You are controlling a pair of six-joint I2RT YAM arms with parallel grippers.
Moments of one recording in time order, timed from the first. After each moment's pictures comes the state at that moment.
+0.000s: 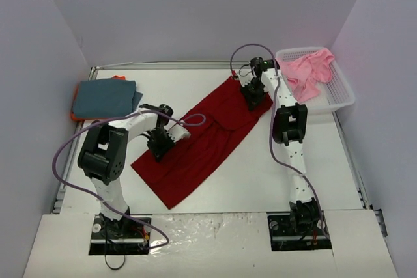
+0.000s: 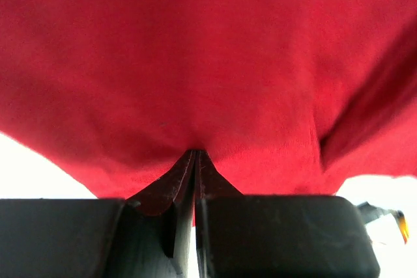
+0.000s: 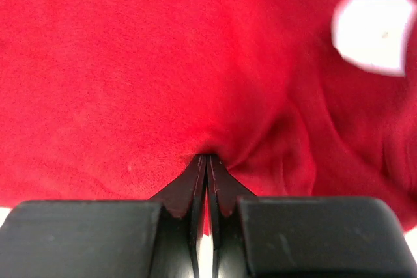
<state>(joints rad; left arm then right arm) -0.36 1.85 1.21 -0.95 0.17 0.57 0.18 2.66 2.52 -1.31 -0.26 -0.51</state>
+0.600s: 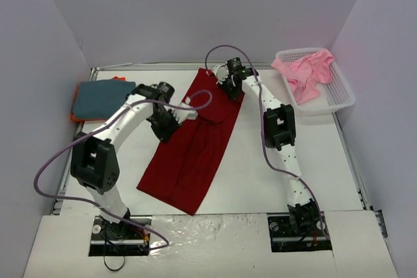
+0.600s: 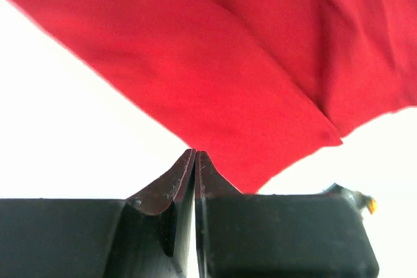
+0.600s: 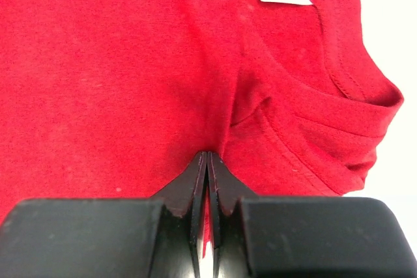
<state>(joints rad) -0.42 1.74 1.46 -1.19 0.29 0.61 0.35 2.63 2.41 -0.79 -0.12 -0.60</state>
